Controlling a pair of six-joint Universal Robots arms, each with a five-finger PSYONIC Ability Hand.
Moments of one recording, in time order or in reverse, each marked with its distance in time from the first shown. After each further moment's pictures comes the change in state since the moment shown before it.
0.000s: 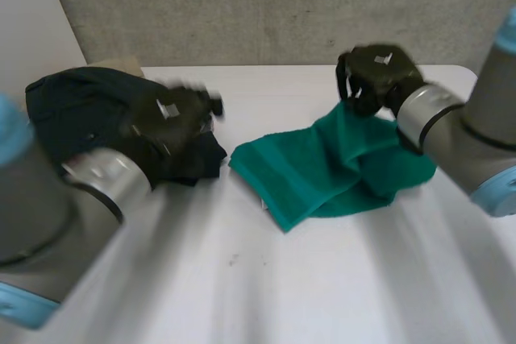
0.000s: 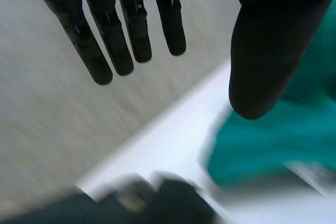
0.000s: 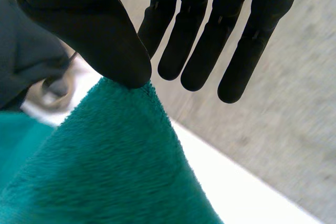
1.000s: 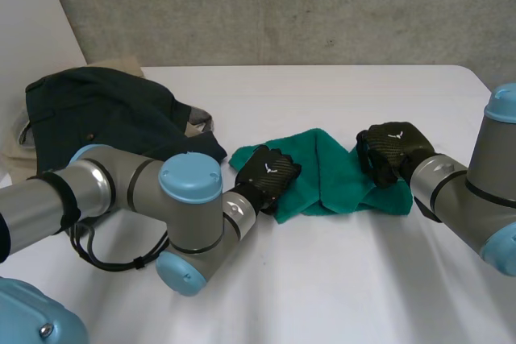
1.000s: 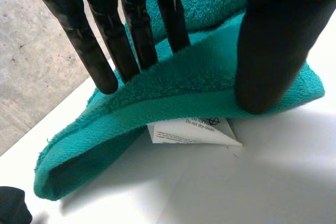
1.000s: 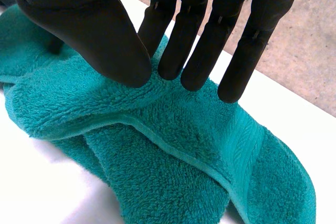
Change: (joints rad) left arm -0.195 -0.725 0.489 0.124 0.003 0.139; right arm -0.081 -0.003 0.295 -0.029 0.017 -0.117; left_hand 0.231 0.193 0.188 0.199 0.198; right_hand 0.000 0.000 0.004 0.000 0.002
